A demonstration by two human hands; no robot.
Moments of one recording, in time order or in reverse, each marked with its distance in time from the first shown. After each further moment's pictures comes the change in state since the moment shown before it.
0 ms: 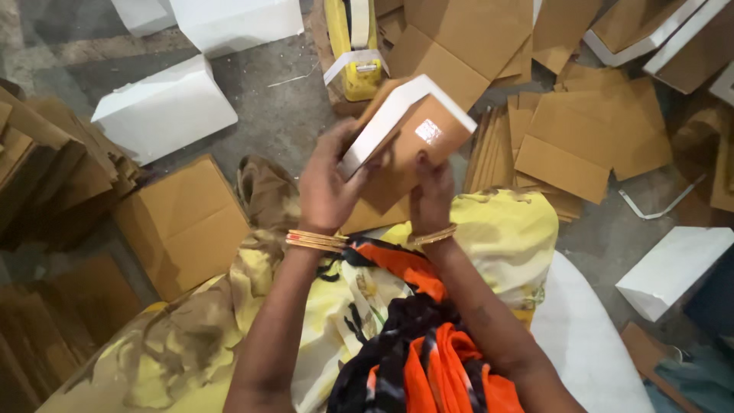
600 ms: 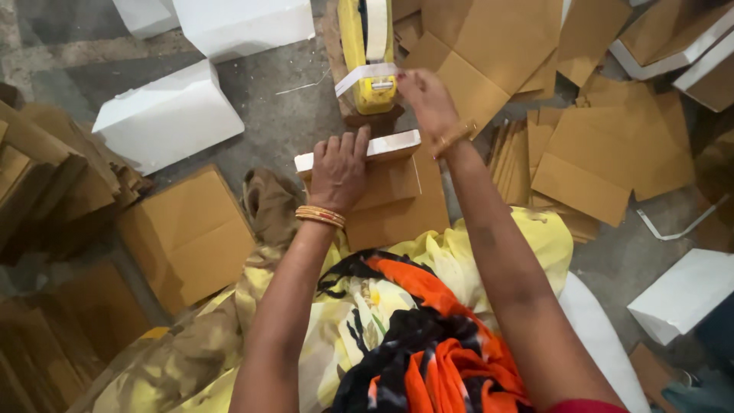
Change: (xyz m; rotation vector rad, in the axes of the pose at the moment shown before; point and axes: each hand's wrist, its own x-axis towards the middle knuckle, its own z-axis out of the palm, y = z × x) left_hand 0.045 -0.109 0.035 0.970 -0.130 0.334; right_hand 0.193 0.060 0.053 0.306 -0.405 0.300
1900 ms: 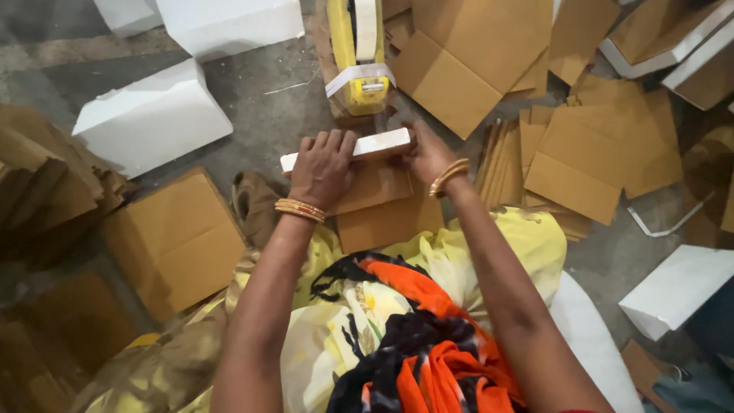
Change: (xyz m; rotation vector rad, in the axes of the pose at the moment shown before) left_hand 0.010 -0.022 -0.008 -0.130 -0.080 0.088; right_hand -0.073 0.021 -0.007 -0.557 -0.109 0.066
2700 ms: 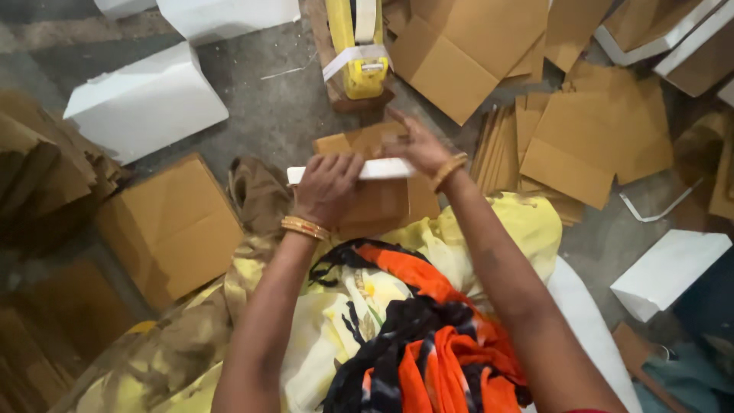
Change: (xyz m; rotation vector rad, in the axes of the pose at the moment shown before) left_hand -0.047 0.028 -0.007 -0.025 0.146 0.106; right_hand -0.001 -0.006 0.017 0.708 -0.240 0.250
